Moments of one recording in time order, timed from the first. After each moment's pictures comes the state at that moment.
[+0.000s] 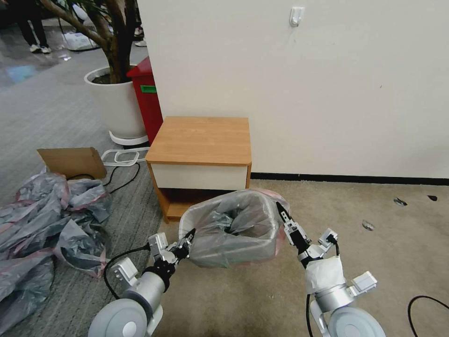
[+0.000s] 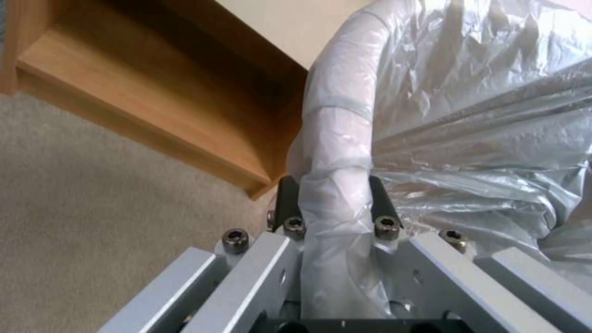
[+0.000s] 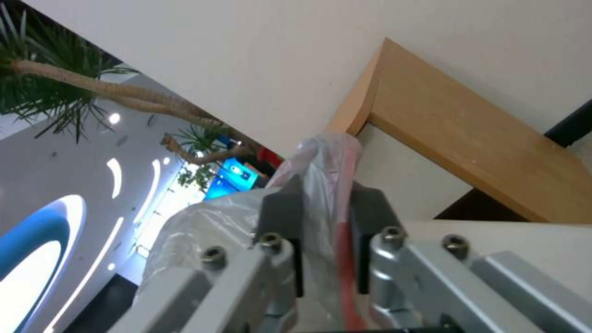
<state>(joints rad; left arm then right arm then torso) 1.63 -1.37 -0.49 -2.22 -0.91 0.44 -0.12 -1.65 1.35 0.45 2.13 1.14 -0.04 -0.24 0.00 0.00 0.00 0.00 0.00</state>
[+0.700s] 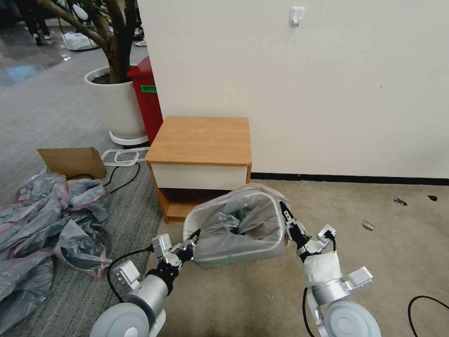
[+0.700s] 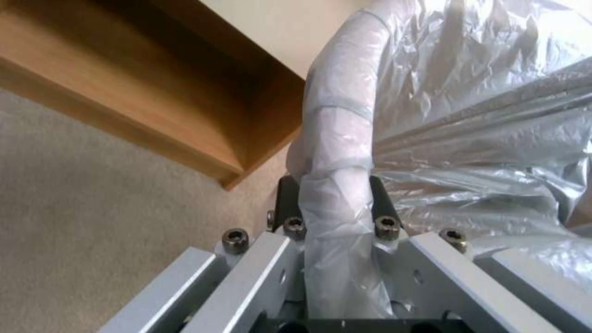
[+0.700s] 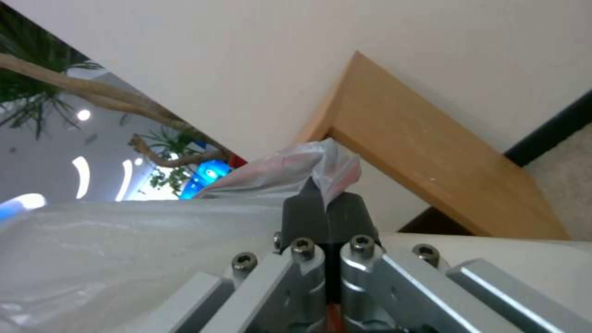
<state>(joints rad) 1.67 -1.39 -0.47 -2.26 -0.91 0.44 -0.09 -1.58 1.36 0.46 2.05 1.08 -0.01 -0.20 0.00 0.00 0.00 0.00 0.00</state>
